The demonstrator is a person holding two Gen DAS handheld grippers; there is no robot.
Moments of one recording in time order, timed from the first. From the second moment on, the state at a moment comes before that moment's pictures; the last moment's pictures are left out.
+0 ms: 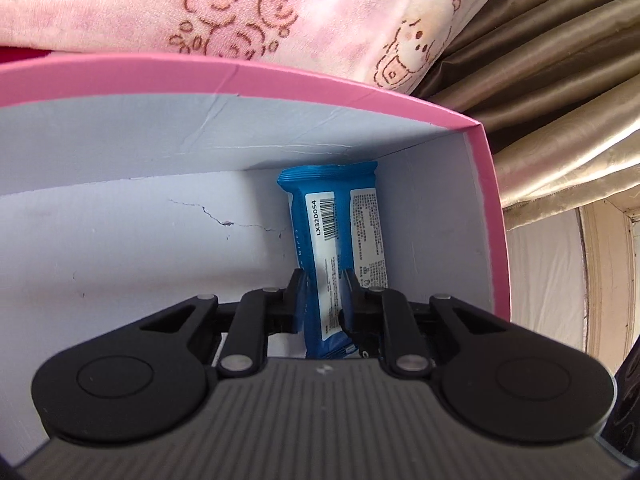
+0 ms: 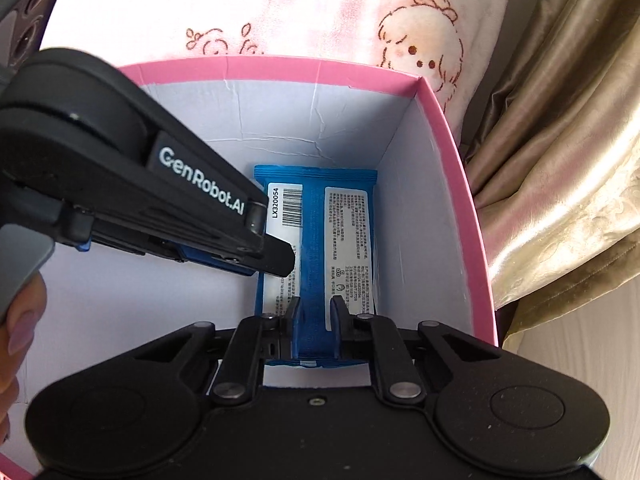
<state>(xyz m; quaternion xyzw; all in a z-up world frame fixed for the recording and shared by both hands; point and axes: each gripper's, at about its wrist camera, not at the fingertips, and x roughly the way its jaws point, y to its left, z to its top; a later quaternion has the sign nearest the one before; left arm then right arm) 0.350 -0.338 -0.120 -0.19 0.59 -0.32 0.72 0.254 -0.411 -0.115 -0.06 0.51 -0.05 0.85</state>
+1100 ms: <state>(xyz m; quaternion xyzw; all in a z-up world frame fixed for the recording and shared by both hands) 0.152 -0.119 0.040 0.08 0.52 -0.26 0.81 0.091 -0.288 0.062 0.00 0.44 0.09 0.89</state>
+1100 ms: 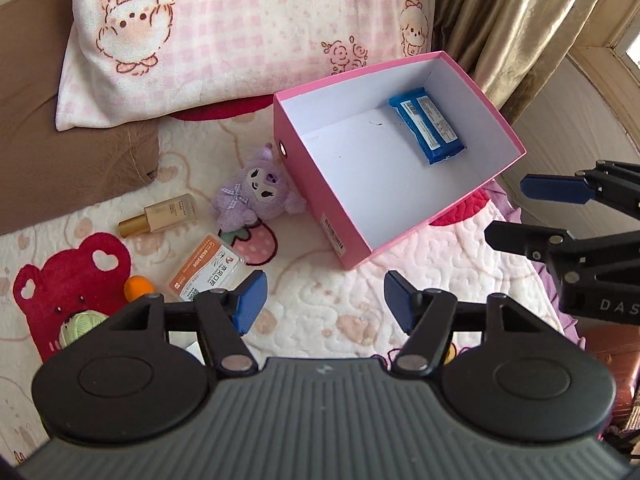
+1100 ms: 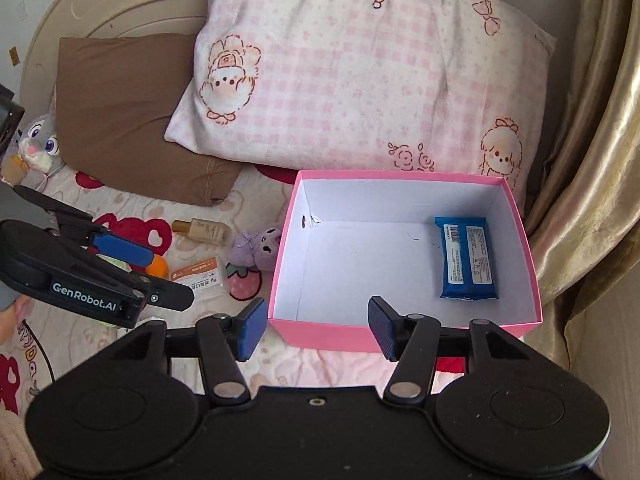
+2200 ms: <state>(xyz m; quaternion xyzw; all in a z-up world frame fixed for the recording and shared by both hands) 0.098 0.033 0.017 0.00 0.51 -0.22 0.83 0.052 -0.173 0.059 -0.09 0.42 0.28 0.86</state>
